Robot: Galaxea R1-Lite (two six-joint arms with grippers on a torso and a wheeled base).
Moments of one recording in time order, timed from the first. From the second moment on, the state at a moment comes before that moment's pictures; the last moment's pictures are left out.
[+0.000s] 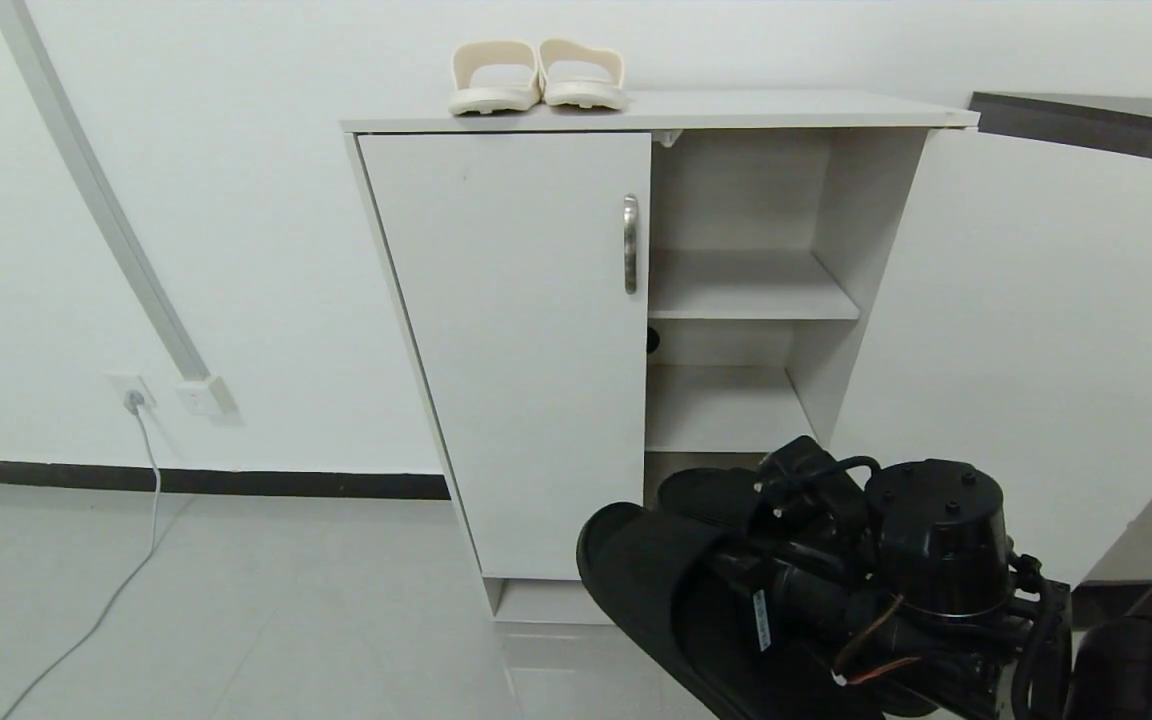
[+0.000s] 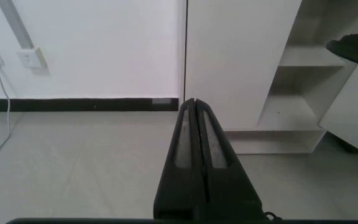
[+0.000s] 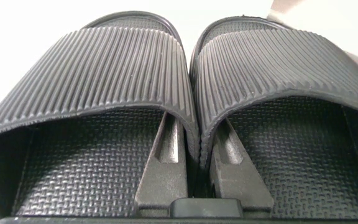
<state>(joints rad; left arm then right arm) 0.00 0.00 0.00 0.00 0.00 0.00 0.81 1.79 -0.58 -0.89 -0.12 0.11</state>
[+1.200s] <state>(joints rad) 0.00 0.00 0.00 0.00 0.00 0.00 0.80 2.10 -0.95 -0.89 -0.80 0.23</state>
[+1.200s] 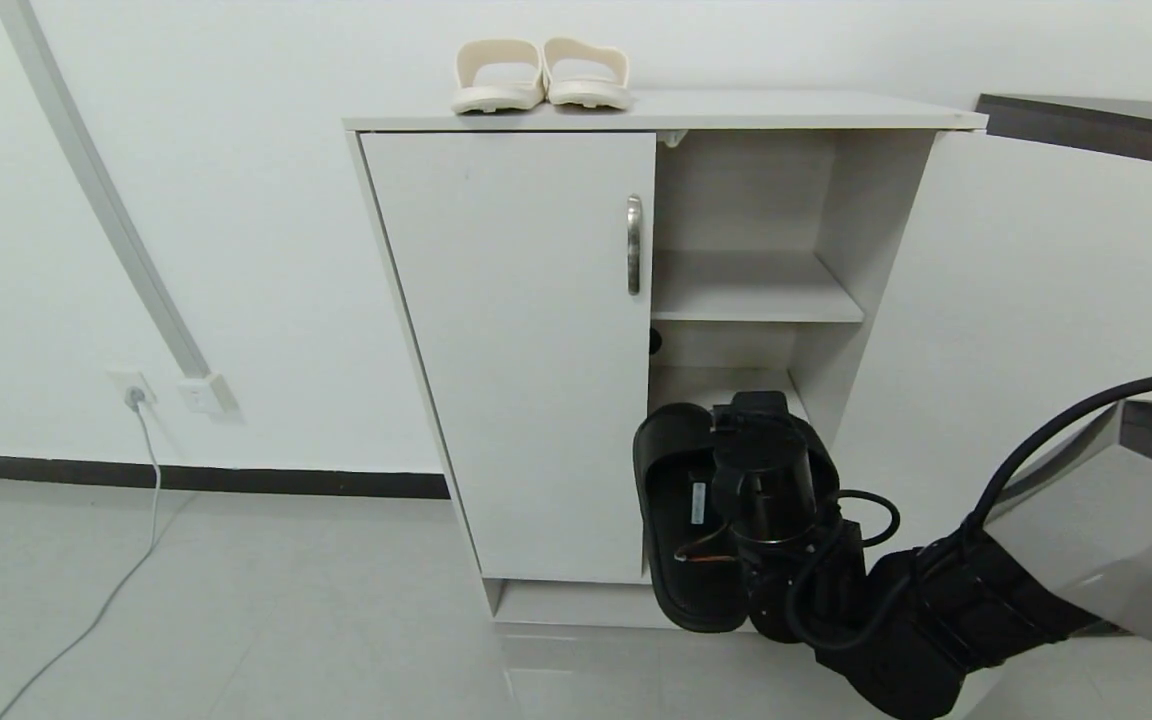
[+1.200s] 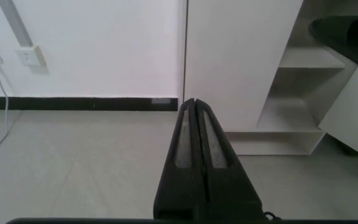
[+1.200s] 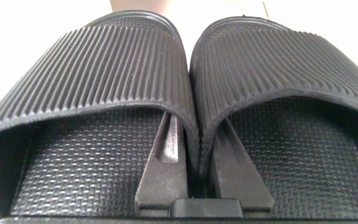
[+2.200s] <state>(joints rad) 0.00 0.00 0.00 0.00 0.00 -0.01 0.76 2.22 -0.95 -0.96 -0.75 0.26</state>
